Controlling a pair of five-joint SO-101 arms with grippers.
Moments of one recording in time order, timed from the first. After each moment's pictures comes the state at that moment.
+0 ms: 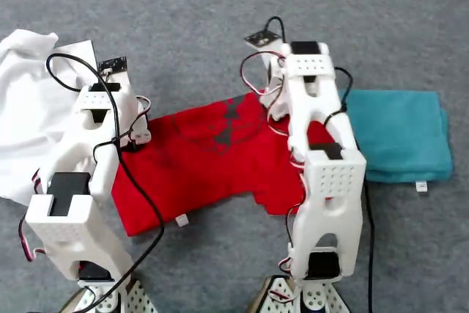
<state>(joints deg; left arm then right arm) -5.1 15.8 17.8 60.8 4.2 -5.1 42.3 -24.3 81.9 21.4</state>
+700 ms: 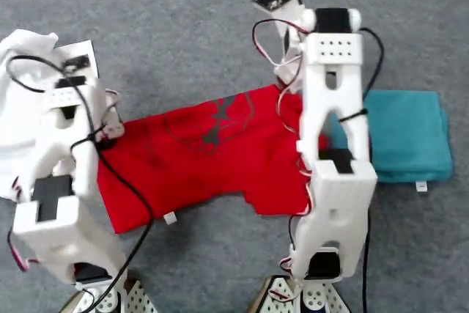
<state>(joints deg) -14.2 10.8 13.2 68.1 4.0 -3.7 31.0 -44.9 101.1 28.4</state>
